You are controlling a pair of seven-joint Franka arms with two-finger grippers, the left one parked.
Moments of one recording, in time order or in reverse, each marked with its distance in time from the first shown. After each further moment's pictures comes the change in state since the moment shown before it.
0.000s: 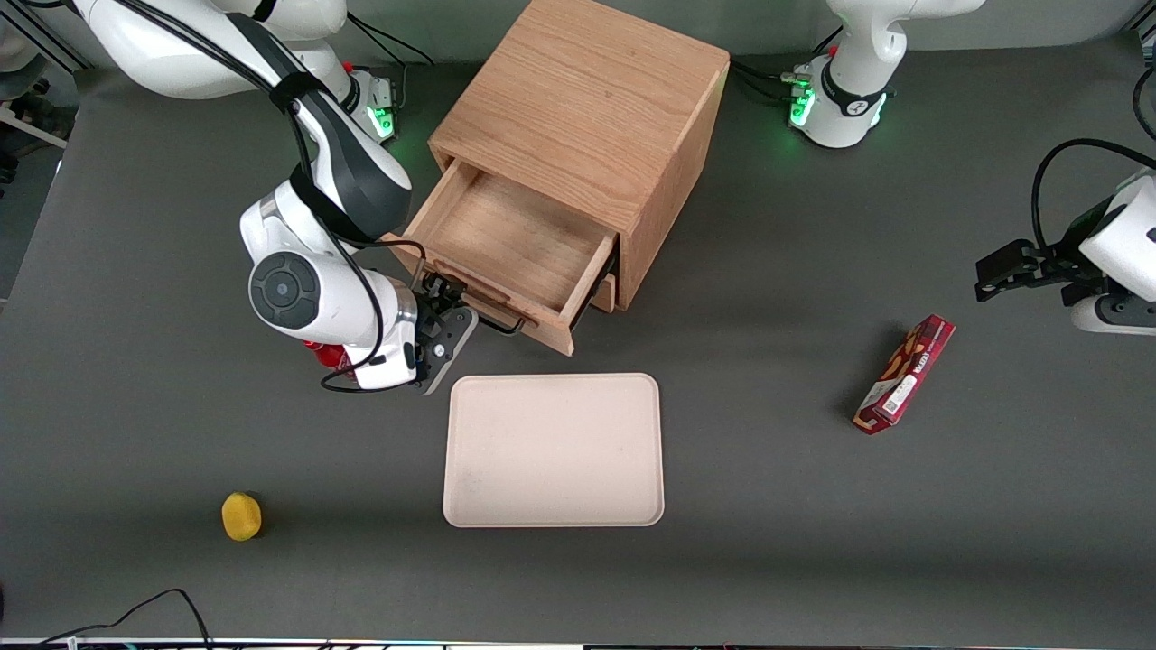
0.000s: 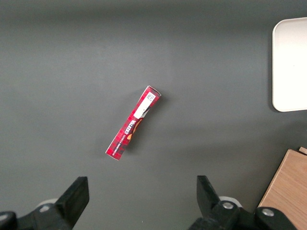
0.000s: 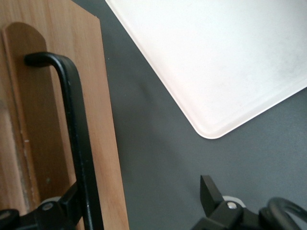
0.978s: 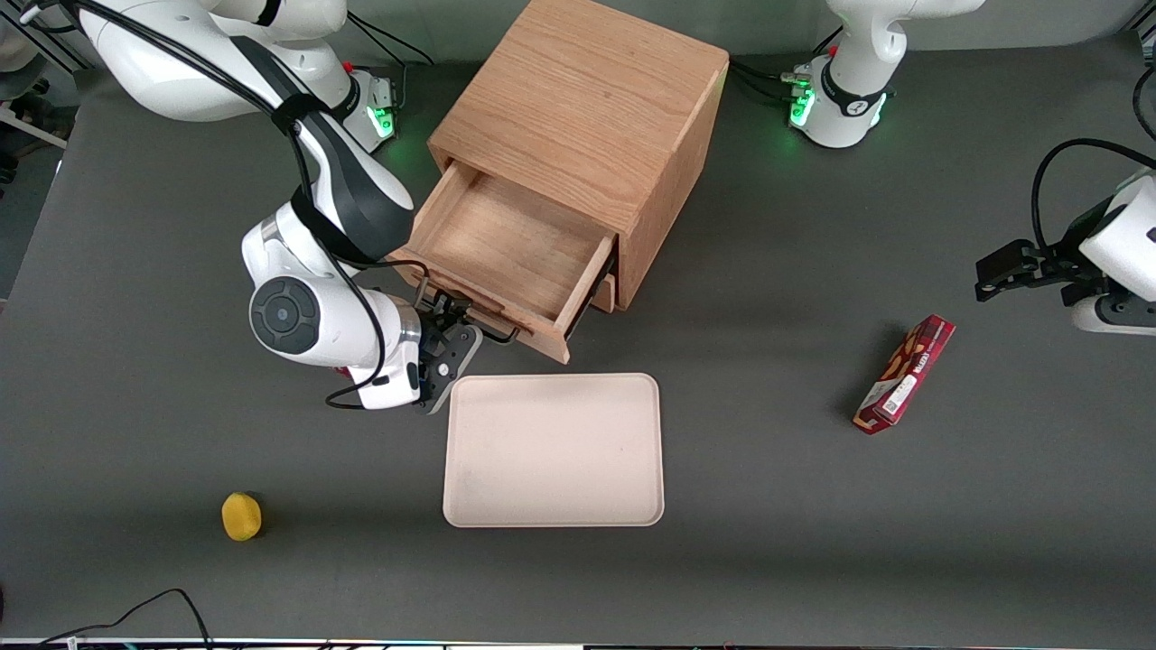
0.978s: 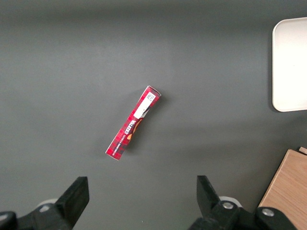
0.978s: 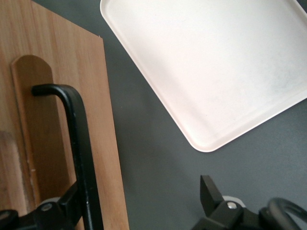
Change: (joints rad) arm 0.033 0.079 -0.023 0.106 -0.008 -0.017 0.000
